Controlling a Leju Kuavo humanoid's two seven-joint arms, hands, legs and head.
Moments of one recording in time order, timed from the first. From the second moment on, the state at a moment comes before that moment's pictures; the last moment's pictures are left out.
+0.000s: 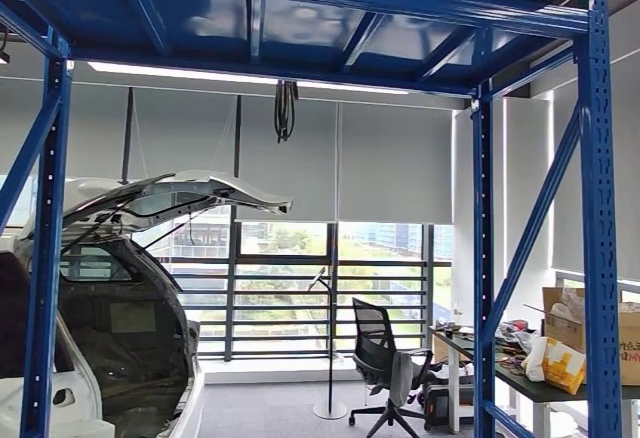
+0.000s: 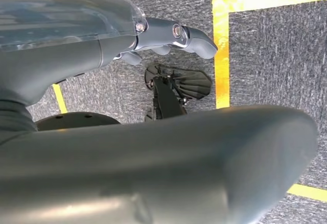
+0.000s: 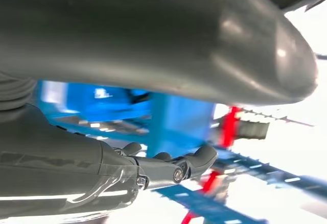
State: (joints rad) left arm -0.02 -0.07 0.29 -0.24 -0.06 0.05 -0.27; right arm -0.08 0.02 -0.31 -1.47 0.27 0.23 -0.52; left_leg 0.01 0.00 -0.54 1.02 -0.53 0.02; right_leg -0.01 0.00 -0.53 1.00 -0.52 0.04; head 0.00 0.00
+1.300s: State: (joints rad) left arm -0.02 -0.09 0.38 -0.23 -0.17 0.03 -0.27; right arm -0.09 -0.09 0.15 -2.05 0.20 0.22 -0.52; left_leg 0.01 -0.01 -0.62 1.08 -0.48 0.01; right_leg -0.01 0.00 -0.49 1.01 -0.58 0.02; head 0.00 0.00
